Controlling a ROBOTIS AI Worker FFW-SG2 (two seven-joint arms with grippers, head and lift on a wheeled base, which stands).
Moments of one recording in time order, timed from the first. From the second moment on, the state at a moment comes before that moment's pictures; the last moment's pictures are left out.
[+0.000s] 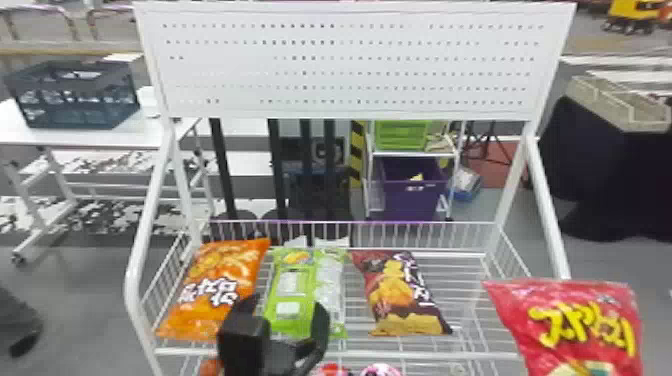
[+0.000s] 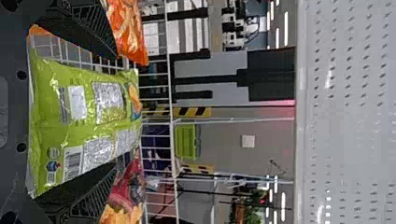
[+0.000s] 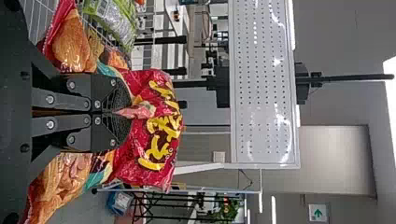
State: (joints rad) left arm 0.11 0.38 -0.54 -1.89 0.30 0.17 0.48; right arm 1.08 -0.19 -0.15 -2.40 -0.23 -0.23 0.12
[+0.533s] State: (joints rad) left arm -0.13 0.29 -0.63 -1.53 0.38 0.19 0.52; right arm 1.07 -0.19 -0.14 -2.40 -0.23 -0.23 0.12
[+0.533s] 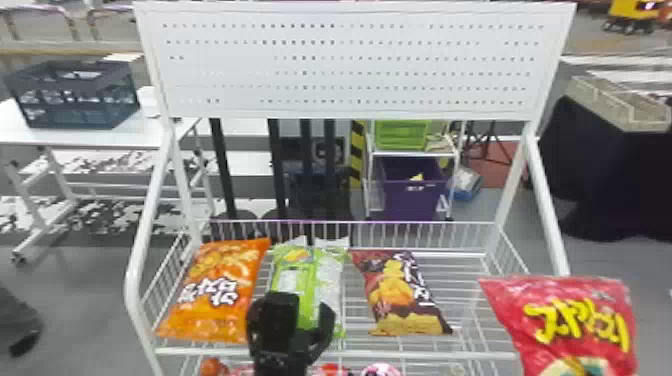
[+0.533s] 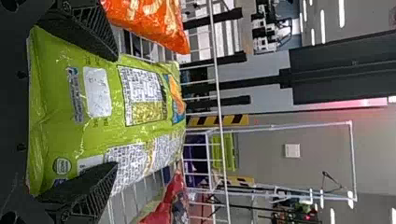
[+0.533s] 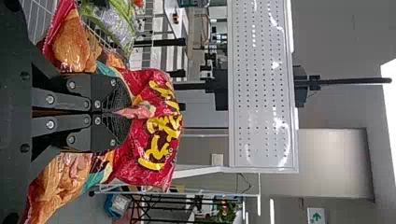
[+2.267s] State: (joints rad) left arm 0.37 0.45 -0.34 -2.22 0.29 0.17 0.61; right arm 1.04 -0.20 -0.12 -2.38 -0.22 -0.21 0.11
